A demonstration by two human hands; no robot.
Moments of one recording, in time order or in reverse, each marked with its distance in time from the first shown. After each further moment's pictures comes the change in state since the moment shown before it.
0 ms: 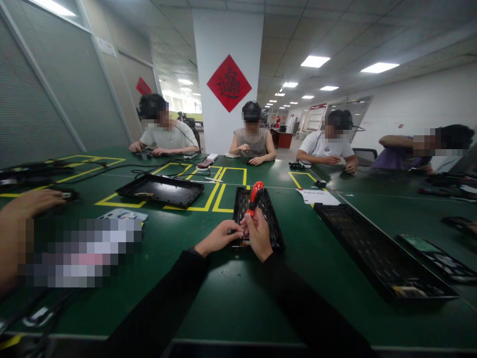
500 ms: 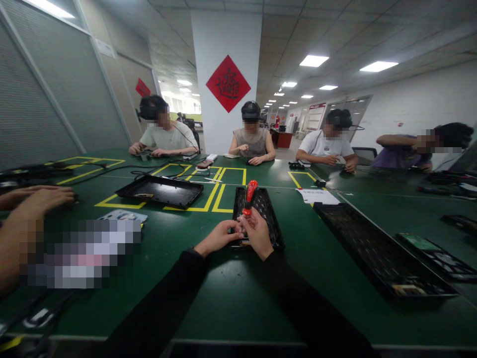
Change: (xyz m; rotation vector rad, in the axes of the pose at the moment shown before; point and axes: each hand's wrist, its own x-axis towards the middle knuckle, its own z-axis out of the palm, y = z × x) left_hand 0.000 0.004 0.003 -0.181 0.017 -0.099; right_hand 0.005 0.003 0.000 0.105 -0.115 -0.003
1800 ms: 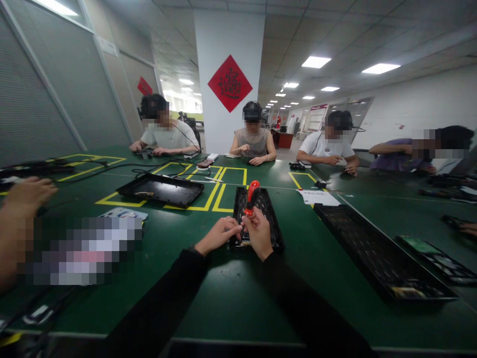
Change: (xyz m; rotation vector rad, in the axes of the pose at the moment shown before) left_hand 0.000 0.006 -0.007 0.236 0.013 0.093; right_hand 0.000 -0.003 -0.001 -0.016 0.078 -0.019
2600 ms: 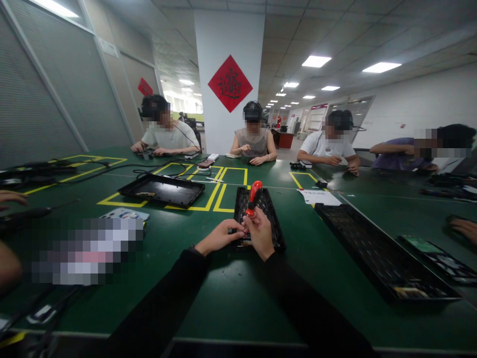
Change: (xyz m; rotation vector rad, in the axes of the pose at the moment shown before) left_hand -0.001 -0.006 0.003 -0.113 -0.010 -0.051; right_hand -0.001 0.001 0.000 -0.029 0.023 0.003
